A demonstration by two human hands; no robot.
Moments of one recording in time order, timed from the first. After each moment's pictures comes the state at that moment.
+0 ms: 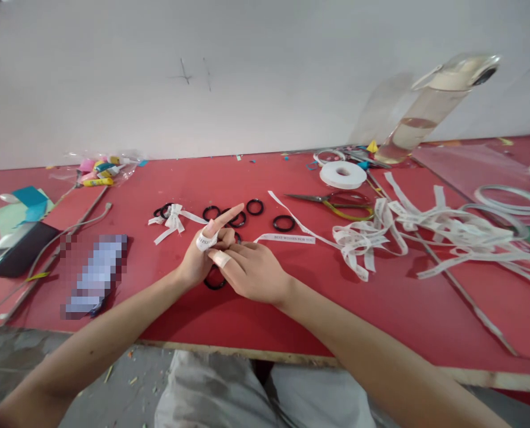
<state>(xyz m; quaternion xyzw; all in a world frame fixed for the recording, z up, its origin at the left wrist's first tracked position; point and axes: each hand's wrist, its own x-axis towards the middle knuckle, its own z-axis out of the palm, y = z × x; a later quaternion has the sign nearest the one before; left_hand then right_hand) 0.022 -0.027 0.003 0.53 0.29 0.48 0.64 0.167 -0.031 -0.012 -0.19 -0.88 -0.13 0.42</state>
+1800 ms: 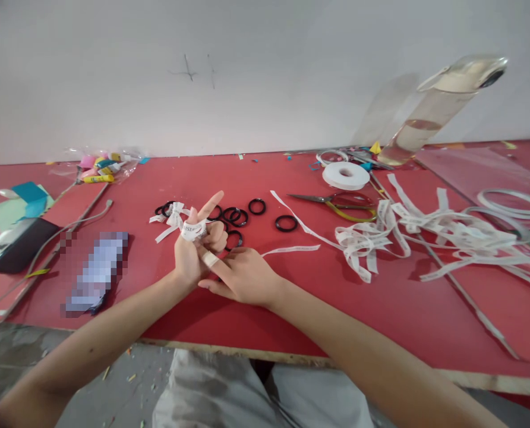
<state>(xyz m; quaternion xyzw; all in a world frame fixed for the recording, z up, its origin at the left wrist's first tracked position) 0.025 -0.032 0.020 0.35 0.27 0.58 0.68 0.156 -0.032 -0.025 -0.18 -0.93 -0.02 0.32</state>
